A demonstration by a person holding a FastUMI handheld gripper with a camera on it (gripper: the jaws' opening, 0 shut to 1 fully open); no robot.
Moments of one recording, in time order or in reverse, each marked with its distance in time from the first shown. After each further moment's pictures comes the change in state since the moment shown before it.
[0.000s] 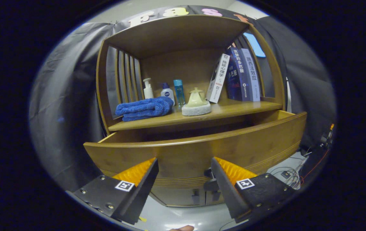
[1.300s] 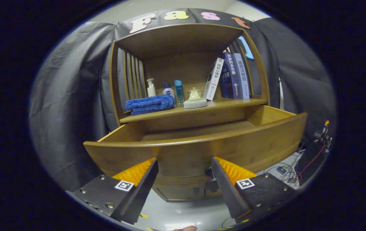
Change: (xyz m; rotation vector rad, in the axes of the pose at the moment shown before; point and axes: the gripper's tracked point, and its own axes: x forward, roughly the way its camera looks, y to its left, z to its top) arm -0.079 0.011 -0.027 0.004 -0.014 -0.046
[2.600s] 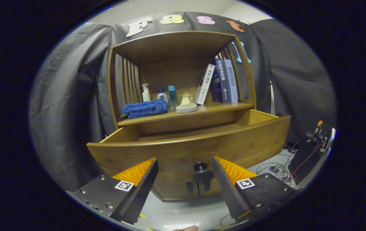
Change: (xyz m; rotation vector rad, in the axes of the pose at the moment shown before) arm -0.034 -0.013 0.007 0.009 -0.029 -0.056
